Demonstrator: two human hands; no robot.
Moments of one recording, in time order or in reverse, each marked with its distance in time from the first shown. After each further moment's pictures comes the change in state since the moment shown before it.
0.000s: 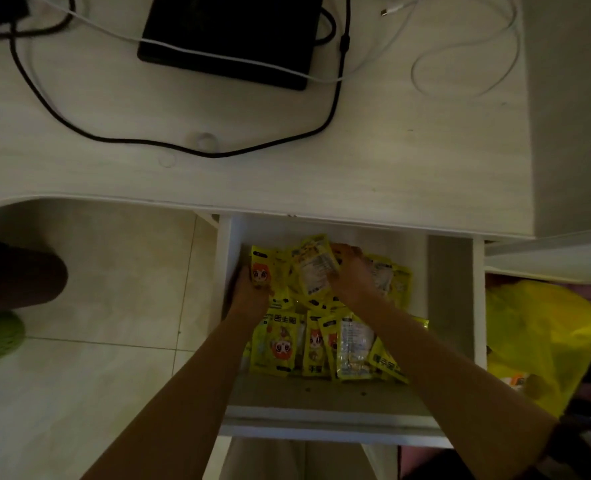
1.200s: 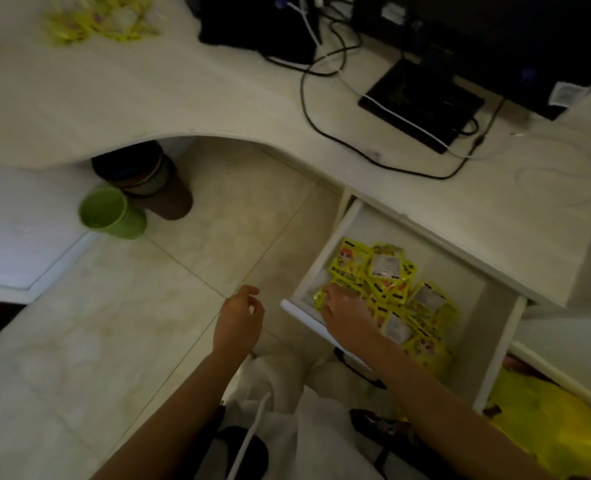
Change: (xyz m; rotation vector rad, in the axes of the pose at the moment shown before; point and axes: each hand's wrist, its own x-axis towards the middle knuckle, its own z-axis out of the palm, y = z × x) left_hand -0.261 -0.114 -0.108 0.090 0.574 0.065; right_hand -0.231 -0.088 0.036 -0.467 -0.195 -0.612
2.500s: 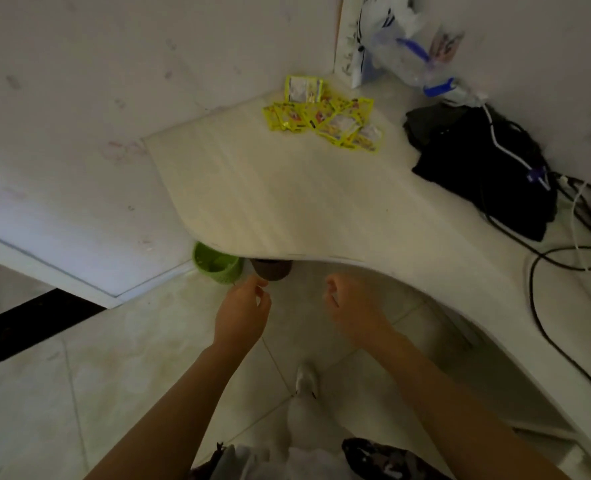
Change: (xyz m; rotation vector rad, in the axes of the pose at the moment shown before) left_hand 0.284 -0.148 -0.308 -0.065 0.381 -0.086; right_hand 0.290 -0.407 -0.001 -0.067 0.013 -0.411
